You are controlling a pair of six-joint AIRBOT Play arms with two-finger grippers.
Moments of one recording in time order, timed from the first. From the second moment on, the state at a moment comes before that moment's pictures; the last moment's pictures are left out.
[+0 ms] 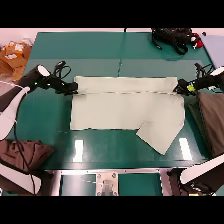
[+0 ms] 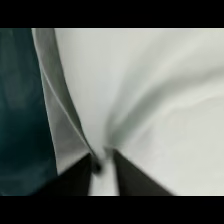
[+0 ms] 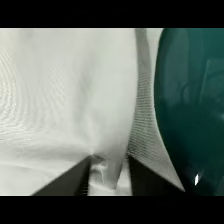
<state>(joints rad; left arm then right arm) -0.04 -1.74 1.38 1.03 -0.99 -1.31 -0.42 -1.85 1.57 -1.12 1.16 1.36</state>
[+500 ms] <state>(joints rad) 0.06 -1.63 1.44 1.16 -1.53 -1.49 -0.51 -1.66 1.56 -1.28 1.45 1.47</state>
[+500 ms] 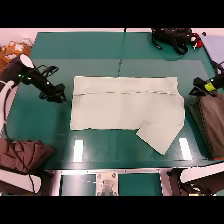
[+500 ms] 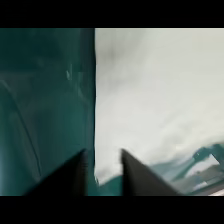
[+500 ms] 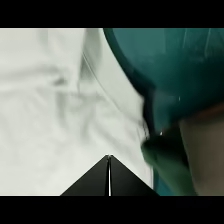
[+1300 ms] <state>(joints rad) 0.02 -0.91 0.46 0.86 -1.13 -1.52 -0.66 -1.02 0.47 -1.16 1.21 1.55</state>
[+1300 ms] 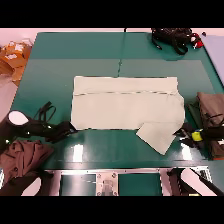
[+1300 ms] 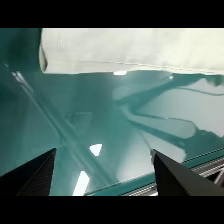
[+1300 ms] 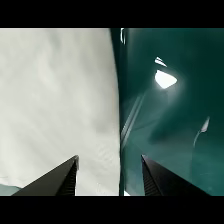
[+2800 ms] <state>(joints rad) -0.48 -1.09 0.47 0.83 -0.39 -1.97 -0.49 -1.01 0.35 -0.94 0.94 1.47</state>
